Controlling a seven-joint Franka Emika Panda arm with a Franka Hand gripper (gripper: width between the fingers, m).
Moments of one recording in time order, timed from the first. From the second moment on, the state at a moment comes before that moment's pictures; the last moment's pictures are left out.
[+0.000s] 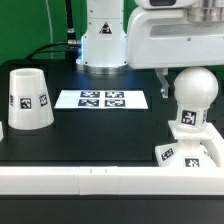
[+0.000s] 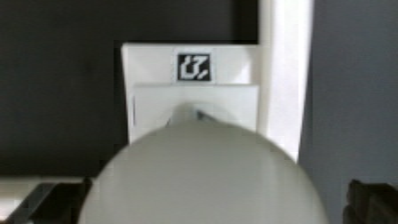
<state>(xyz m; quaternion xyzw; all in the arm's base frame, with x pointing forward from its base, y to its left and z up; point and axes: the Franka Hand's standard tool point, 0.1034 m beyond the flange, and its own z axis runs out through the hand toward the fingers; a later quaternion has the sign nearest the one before) 0.618 0.096 0.112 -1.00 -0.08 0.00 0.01</state>
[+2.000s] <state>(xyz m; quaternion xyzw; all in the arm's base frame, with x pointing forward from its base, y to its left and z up) 0.622 0.094 0.111 -0.65 -0.76 0.02 -0.04</state>
